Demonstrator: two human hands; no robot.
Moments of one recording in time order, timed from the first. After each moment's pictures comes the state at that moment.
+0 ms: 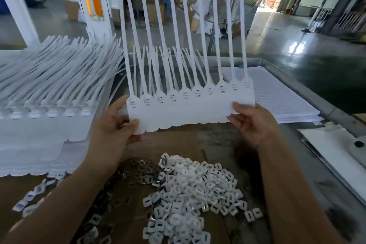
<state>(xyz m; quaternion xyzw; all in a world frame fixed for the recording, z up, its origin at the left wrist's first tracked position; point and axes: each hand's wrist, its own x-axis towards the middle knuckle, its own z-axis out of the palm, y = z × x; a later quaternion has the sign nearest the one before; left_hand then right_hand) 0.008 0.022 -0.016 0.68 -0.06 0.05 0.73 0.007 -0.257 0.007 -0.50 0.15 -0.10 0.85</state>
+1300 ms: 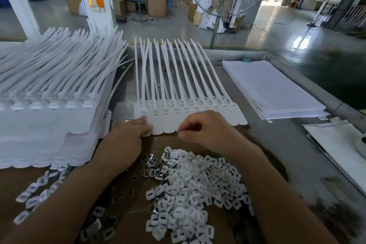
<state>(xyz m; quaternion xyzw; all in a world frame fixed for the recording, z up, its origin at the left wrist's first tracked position) 0.017 0.025 -0.040 0.95 -0.17 0.08 0.24 -0.013 -0.176 0.013 -0.92 -0.14 0.03 0.36</state>
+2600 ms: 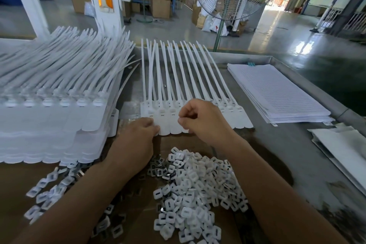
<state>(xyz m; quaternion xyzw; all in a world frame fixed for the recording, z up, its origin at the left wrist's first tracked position) 0.007 0.015 -0.038 0.96 -0.19 0.10 0.18 0.005 -0.153 0.010 -0.90 -0.07 -0.03 0.43</state>
